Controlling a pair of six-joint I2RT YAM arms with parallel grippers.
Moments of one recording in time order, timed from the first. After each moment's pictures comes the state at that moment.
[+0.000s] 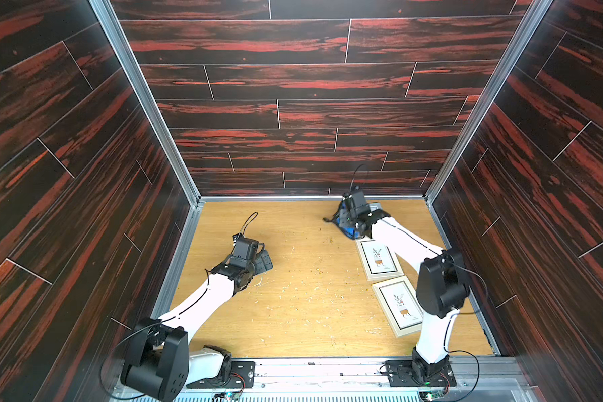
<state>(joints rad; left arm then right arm) -0.29 1.31 0.77 -0.34 -0.13 -0.59 0.43 1.99 1.68 -0.49 0.35 0.37</state>
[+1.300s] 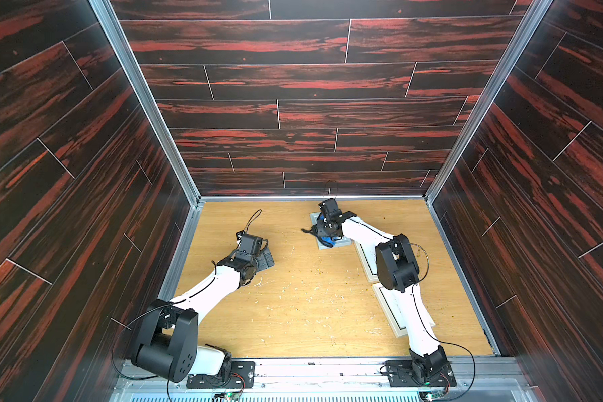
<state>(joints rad) -0.29 1.41 0.82 -0.33 -0.19 -0.60 0.57 2.37 1.91 -0.54 0.13 0.46</state>
